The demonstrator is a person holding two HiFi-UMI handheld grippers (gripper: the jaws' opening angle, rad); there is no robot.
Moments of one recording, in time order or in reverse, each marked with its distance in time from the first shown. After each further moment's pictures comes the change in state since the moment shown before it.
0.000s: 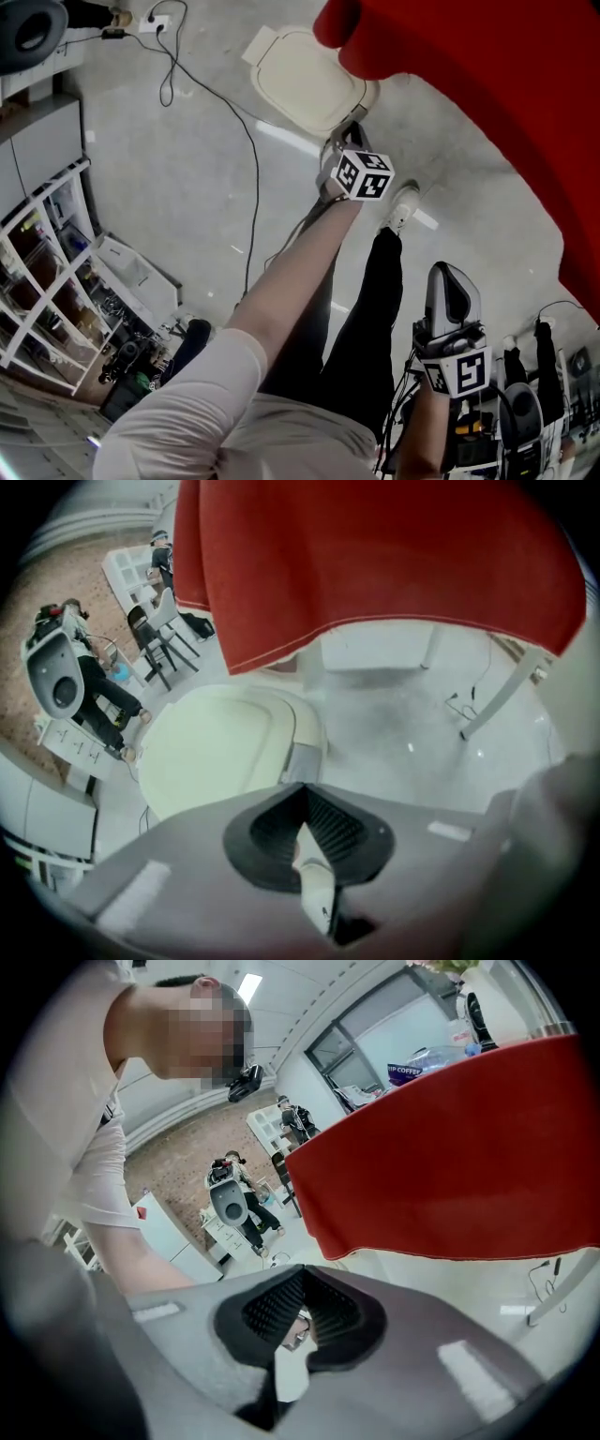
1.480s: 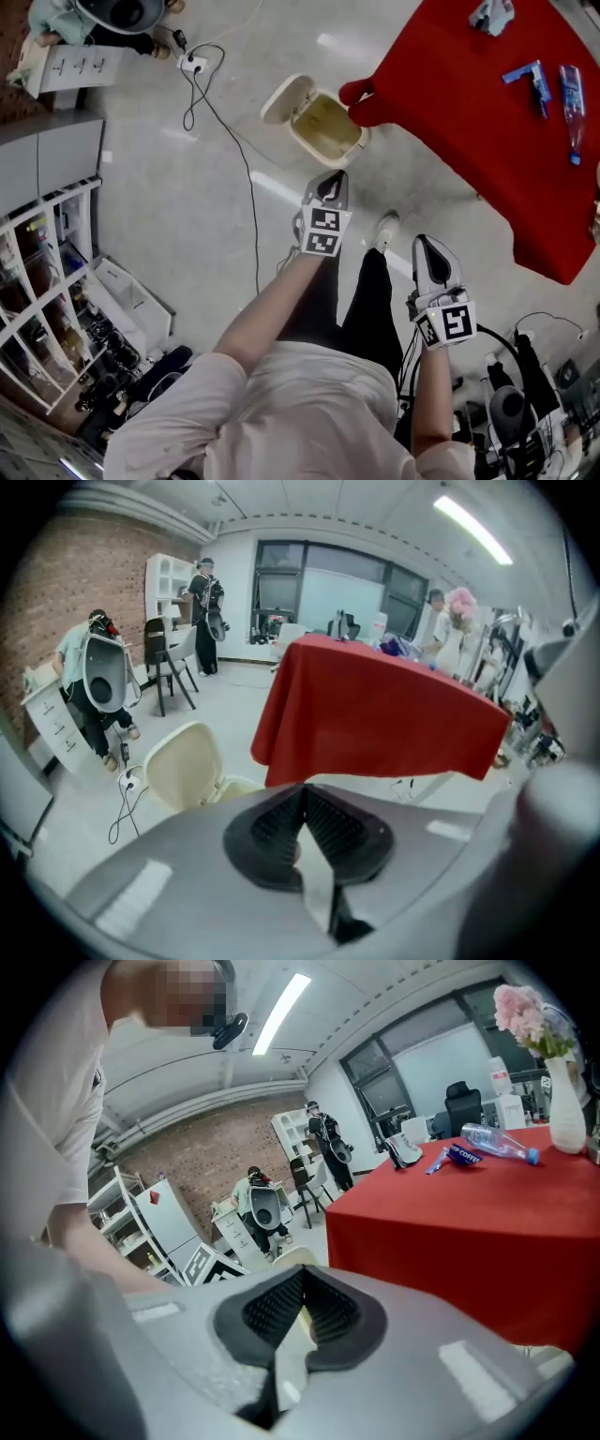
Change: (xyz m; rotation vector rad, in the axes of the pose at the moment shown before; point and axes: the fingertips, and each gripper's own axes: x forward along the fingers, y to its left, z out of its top) left arm -0.291 0.063 0.098 -0.150 -0.336 -0.238; right arm -0.043 0.095 0.117 -0.178 -0.027 0.020
